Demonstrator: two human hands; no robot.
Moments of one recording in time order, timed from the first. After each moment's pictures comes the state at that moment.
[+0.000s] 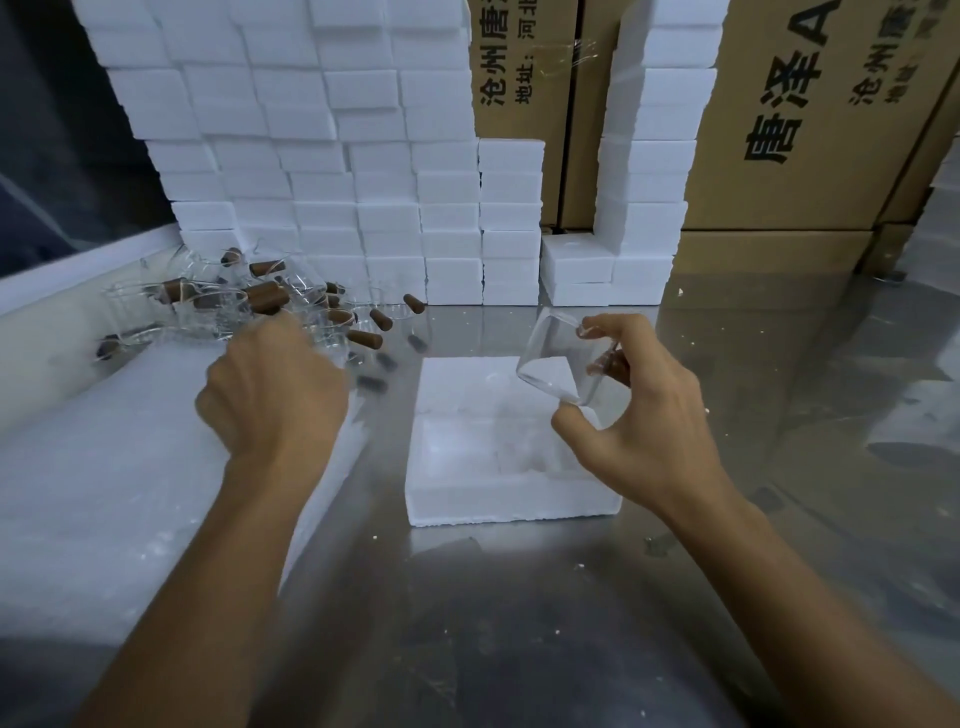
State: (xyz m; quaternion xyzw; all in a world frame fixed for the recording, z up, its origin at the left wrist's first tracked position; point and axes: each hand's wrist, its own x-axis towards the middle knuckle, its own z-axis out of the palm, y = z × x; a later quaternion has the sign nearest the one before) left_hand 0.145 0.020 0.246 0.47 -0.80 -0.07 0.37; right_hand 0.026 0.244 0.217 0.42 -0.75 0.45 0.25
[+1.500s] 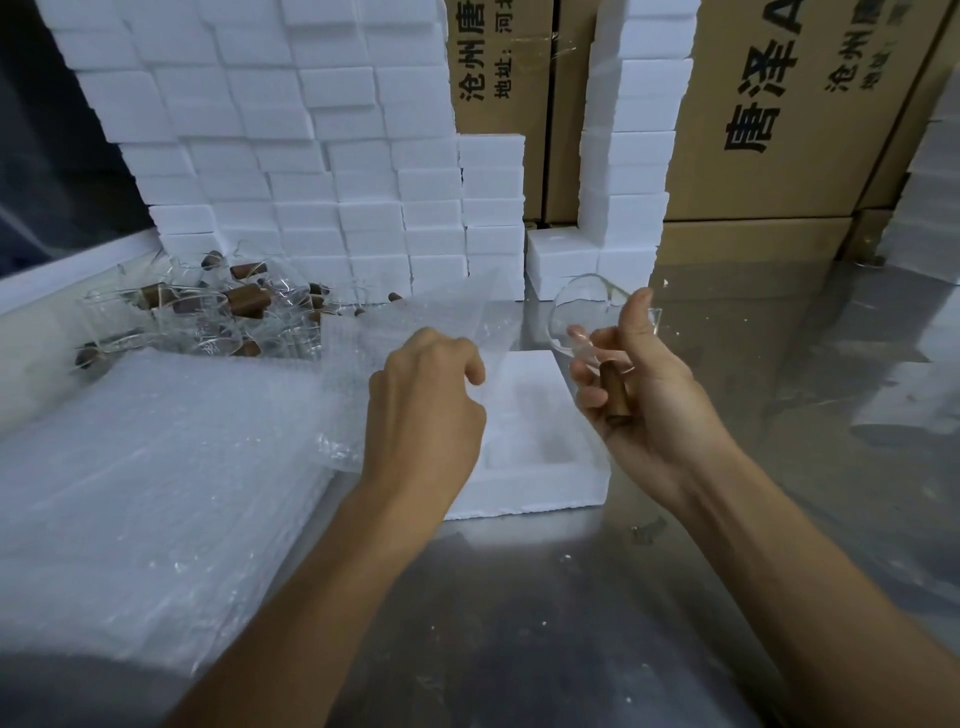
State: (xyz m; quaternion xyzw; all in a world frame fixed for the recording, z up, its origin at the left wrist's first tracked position) left_hand 0.124 0.110 0.242 0.18 -0.89 -0.19 0.38; right_hand 0.028 0.247 0.238 0.13 -0.43 0.86 -0.22
